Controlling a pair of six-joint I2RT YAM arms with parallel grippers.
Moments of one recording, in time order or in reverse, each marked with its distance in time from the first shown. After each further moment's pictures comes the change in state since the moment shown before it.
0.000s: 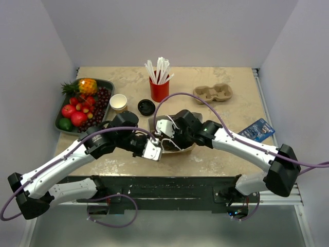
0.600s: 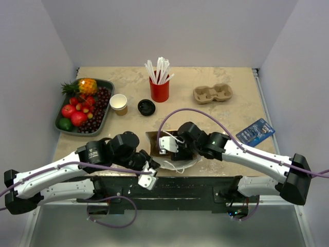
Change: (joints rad) left arm -0.257 -0.127 -0.134 0.071 -0.163 0.109; right arm 0.107 -0.174 -0.136 -0.003 -0.026 -0.145
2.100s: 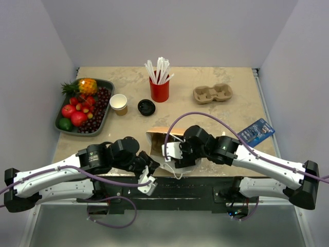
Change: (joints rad) left arm -0.074 -0.039 -0.070 0.039 -0.116 0.122; right arm 0.071 -0.127 0.000 -0.066 -0.087 -0.002
